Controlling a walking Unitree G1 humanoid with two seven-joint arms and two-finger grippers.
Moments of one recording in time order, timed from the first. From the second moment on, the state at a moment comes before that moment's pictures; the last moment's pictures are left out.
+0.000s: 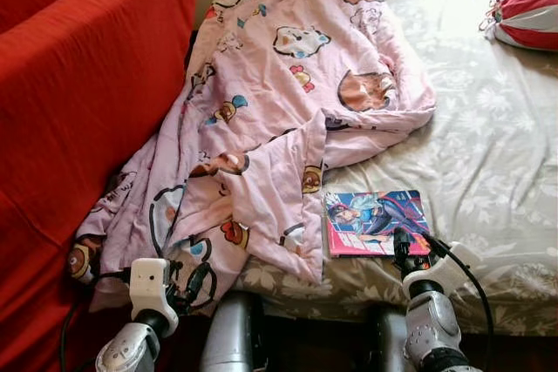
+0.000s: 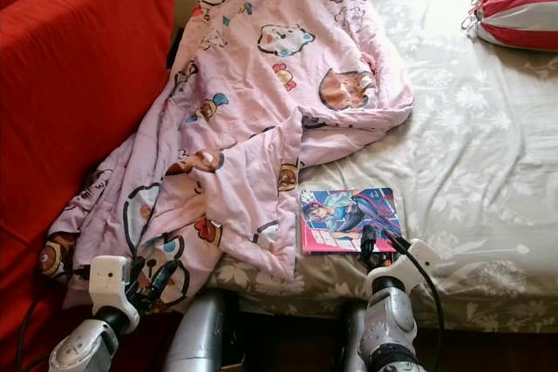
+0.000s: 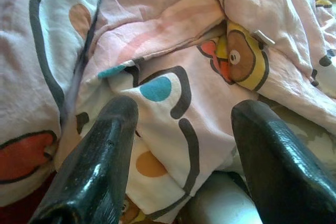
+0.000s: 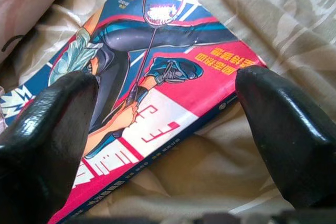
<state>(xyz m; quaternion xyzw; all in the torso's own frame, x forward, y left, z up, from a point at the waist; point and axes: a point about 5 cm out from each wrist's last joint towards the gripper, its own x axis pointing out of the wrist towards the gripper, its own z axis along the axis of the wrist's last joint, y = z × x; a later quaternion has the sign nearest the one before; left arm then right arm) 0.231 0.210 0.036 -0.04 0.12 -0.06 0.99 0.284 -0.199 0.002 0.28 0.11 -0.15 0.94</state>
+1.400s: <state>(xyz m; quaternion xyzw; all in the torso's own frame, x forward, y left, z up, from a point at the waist) 0.206 0.224 0.051 0.00 0.14 -0.07 0.99 0.286 -0.231 0.008 0.40 0.06 -0.17 0.90</state>
